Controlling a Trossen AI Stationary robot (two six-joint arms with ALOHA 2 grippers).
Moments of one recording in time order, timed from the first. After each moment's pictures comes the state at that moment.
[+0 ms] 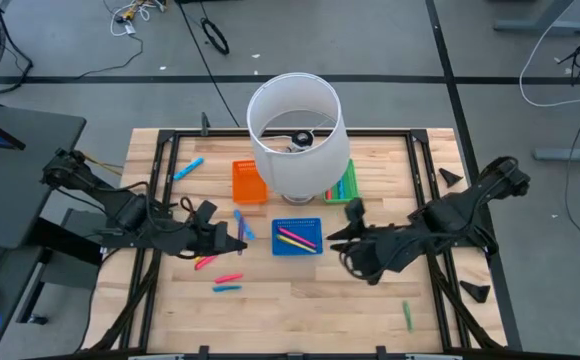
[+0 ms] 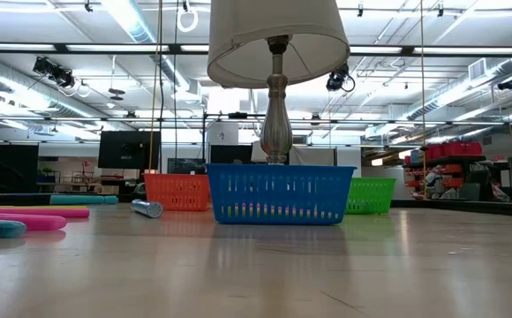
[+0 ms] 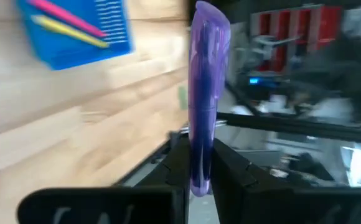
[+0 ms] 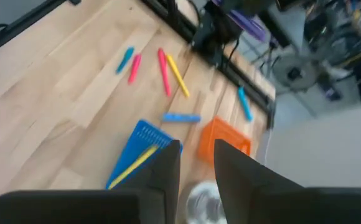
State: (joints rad) left arm -0.55 1.12 1.11 -0.51 -0.45 -1.77; right arm 0.56 1.44 1.59 -0.90 0.53 -0.32
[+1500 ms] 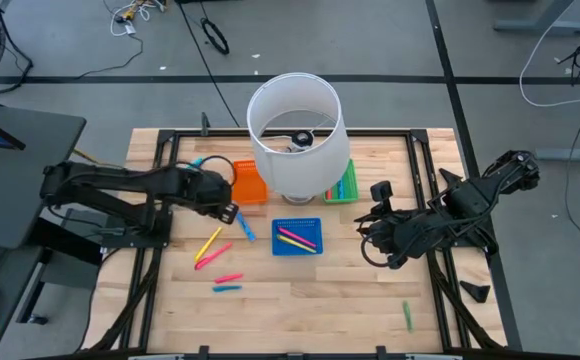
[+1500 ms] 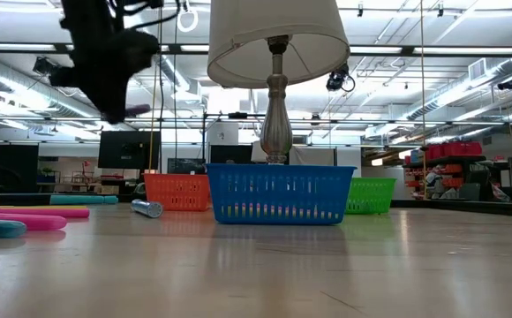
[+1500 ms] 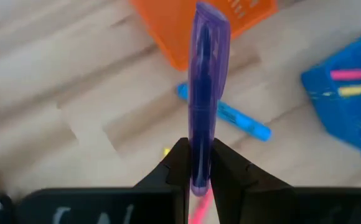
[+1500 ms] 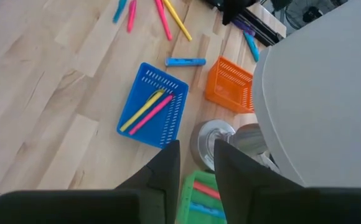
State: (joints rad) left arm 0.01 1.21 0.96 -1.00 -0.21 -1.04; right arm 0.56 1.34 1.59 -1.20 0.53 -0.09
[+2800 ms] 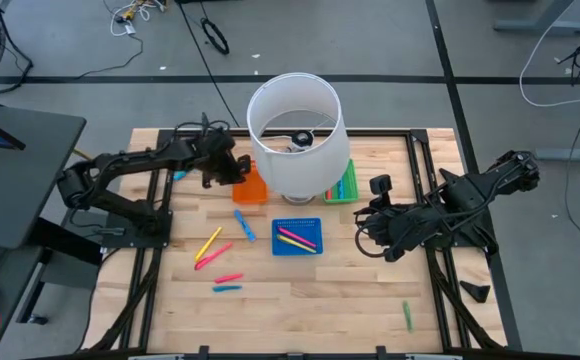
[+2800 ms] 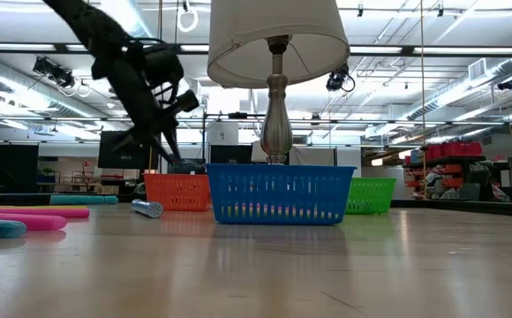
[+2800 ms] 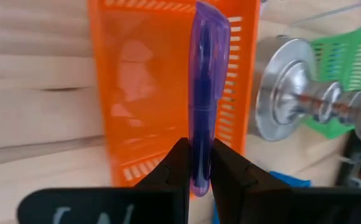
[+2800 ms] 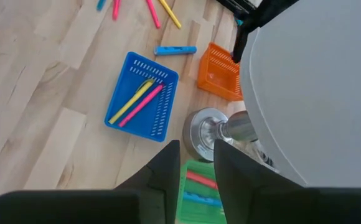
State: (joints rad) left arm 0.58 1.37 0.76 -0.37 0.25 -1.14; right arm 0.50 1.34 1.59 -1.23 0.53 -0.09
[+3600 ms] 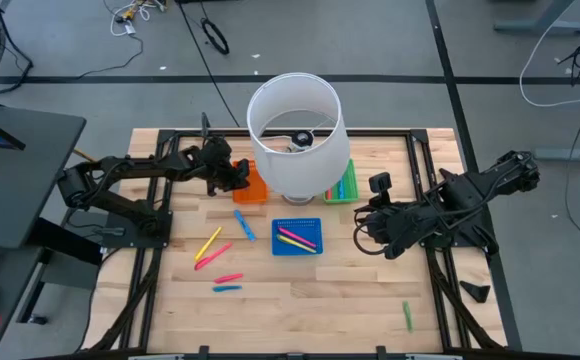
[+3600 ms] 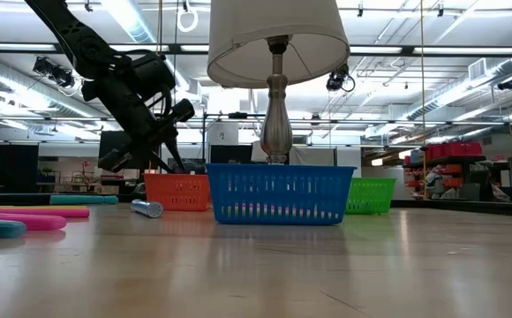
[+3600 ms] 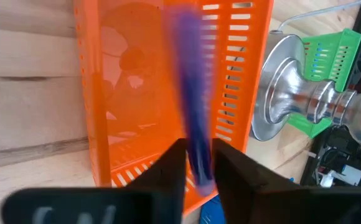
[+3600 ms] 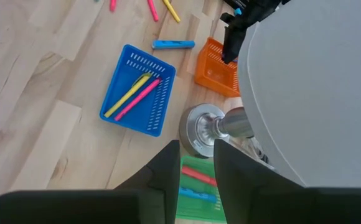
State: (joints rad) left arm 0.59 1.38 0.60 -0.09 0.32 -1.23; right arm 0.49 1.34 1.59 -1.24 0.53 -0.11
